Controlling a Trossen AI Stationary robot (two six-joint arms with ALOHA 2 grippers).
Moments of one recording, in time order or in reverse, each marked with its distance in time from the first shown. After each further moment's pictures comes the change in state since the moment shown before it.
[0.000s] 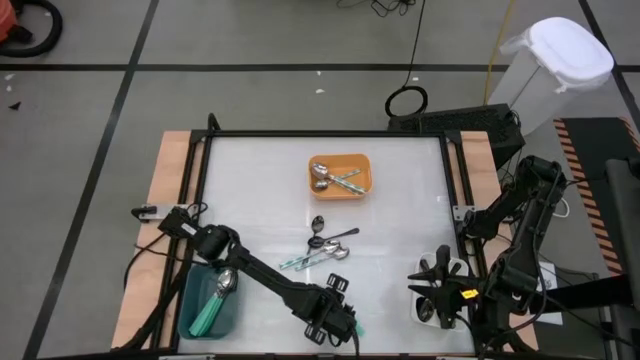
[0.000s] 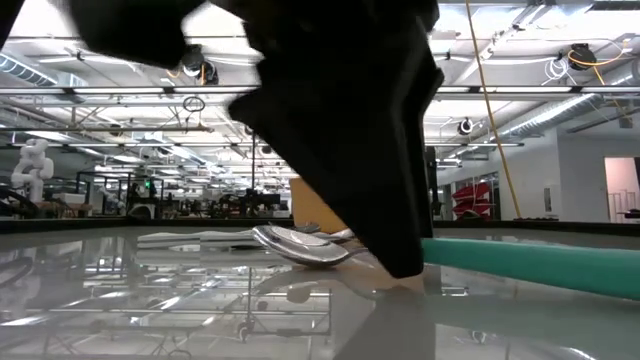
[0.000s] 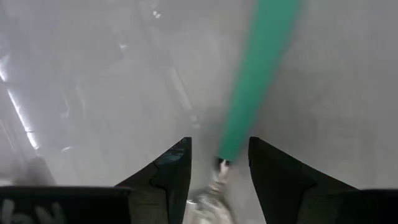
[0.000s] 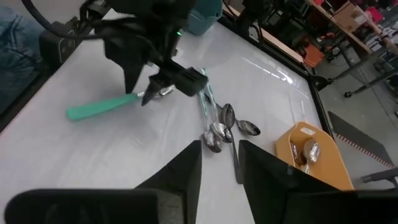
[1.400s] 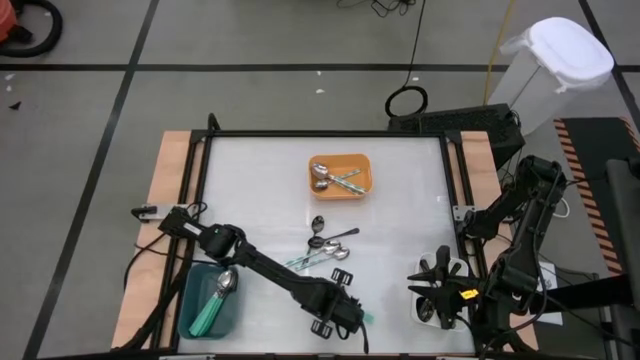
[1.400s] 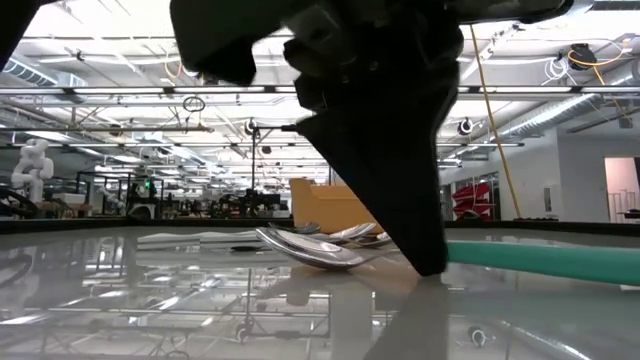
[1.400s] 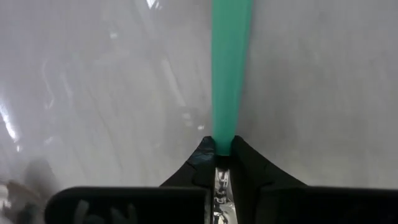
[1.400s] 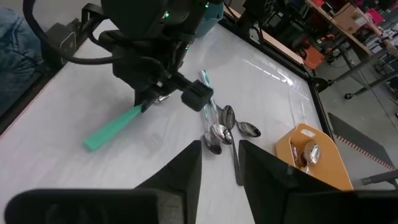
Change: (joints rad) left arm 0.040 0.059 0.093 -0.079 0.047 -0.019; right arm 0.000 0.000 0.000 0.010 0.000 -0.012
